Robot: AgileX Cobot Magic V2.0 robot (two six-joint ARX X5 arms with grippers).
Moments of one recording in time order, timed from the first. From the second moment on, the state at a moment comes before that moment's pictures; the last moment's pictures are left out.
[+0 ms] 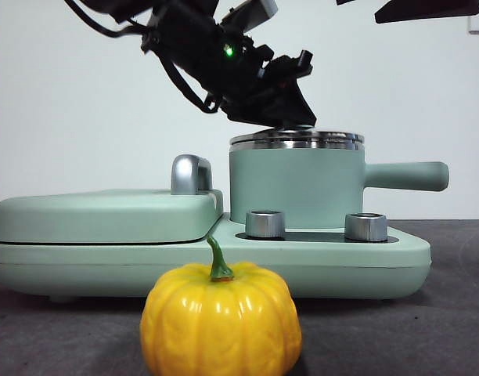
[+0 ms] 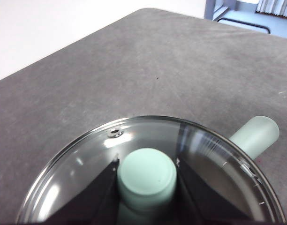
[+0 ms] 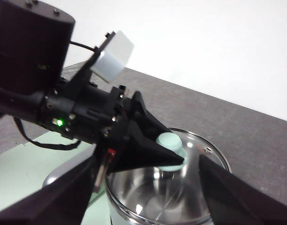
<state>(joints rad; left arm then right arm) -0.68 1.78 1.27 0.17 0.21 0.14 0.46 0.85 0.67 0.04 -0.24 -0.01</state>
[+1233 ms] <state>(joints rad) -0.29 0.97 0.95 -0.46 0.18 0.07 0.96 1.06 0.67 -0.37 -0.21 -0.26</state>
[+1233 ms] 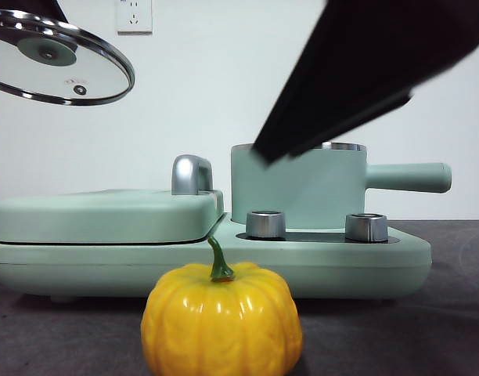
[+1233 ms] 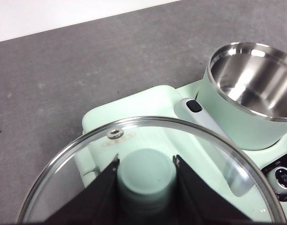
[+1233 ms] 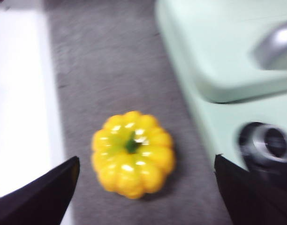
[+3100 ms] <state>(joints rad) -0.29 0.97 0.95 -0.45 0.15 0.06 0.52 1.63 1.69 -1.18 -0.10 0.00</state>
